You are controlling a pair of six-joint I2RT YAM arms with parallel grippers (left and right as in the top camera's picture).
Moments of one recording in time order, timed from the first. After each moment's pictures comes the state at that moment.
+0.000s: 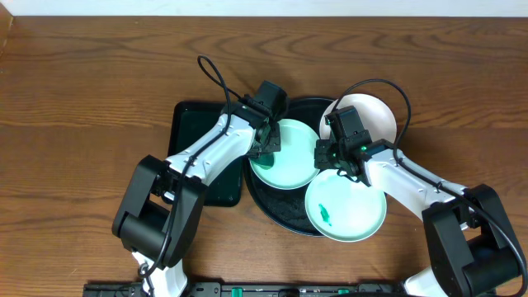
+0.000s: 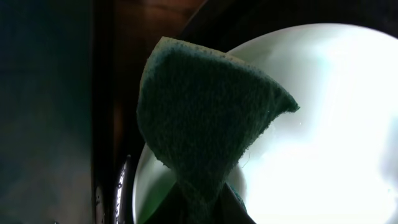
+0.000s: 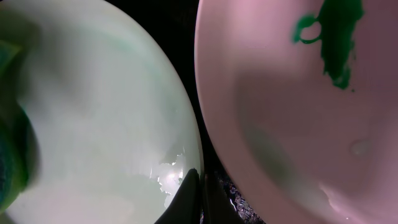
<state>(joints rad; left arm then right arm) -0.51 1.91 1.28 -0.69 -0.01 -0.56 0.43 1.71 0.88 -0.27 -0.09 0.46</state>
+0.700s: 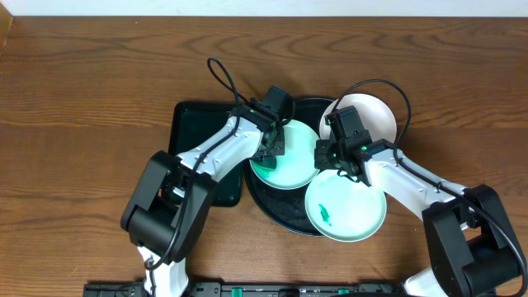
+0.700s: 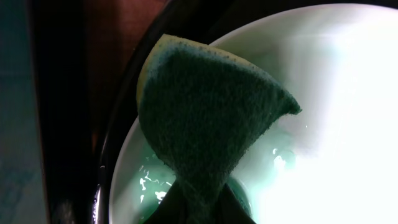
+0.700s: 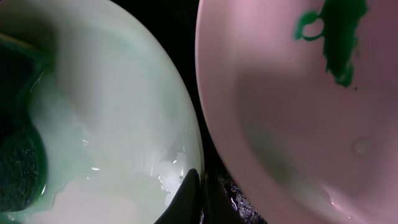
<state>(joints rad) -0.55 1.96 1.28 -0.66 -0.04 -0.56 0.43 1.71 0.88 -0.28 -0.10 0.46</state>
